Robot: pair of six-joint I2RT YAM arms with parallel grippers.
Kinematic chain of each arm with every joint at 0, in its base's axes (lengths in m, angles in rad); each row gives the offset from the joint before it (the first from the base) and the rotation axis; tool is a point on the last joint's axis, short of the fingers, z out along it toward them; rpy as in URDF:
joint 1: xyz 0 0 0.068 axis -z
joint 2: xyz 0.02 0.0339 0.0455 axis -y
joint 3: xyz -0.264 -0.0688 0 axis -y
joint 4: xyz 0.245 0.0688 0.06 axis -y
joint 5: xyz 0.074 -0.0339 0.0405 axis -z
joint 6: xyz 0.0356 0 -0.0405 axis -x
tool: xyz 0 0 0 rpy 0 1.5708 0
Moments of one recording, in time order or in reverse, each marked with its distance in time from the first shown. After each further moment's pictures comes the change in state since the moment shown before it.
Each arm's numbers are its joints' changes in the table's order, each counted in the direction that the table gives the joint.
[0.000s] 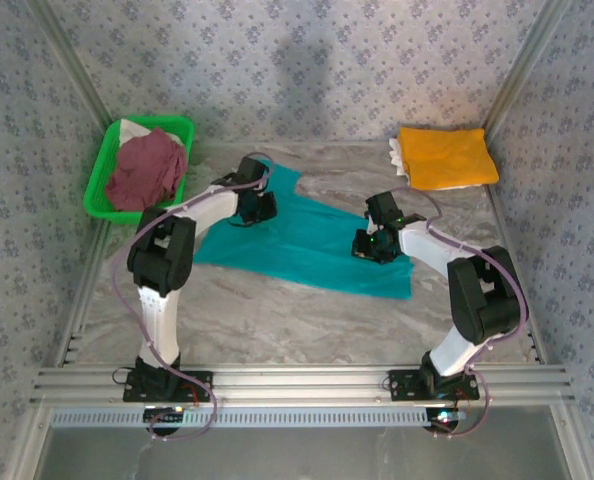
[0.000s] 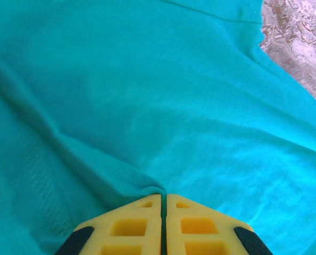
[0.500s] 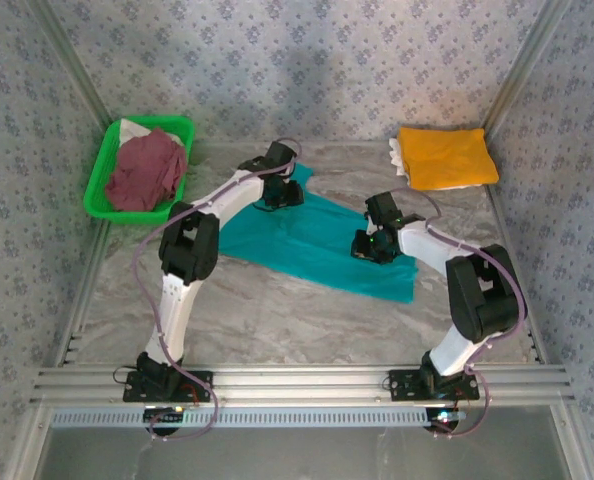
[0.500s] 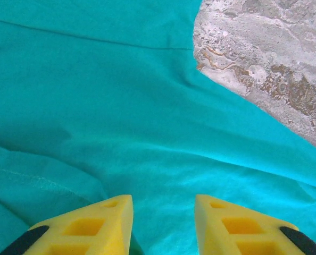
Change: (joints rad) left arm 0.073 -0.214 0.418 -0.210 -0.035 -0.074; right arm 0.000 -0.012 0.000 0.003 -0.001 0.000
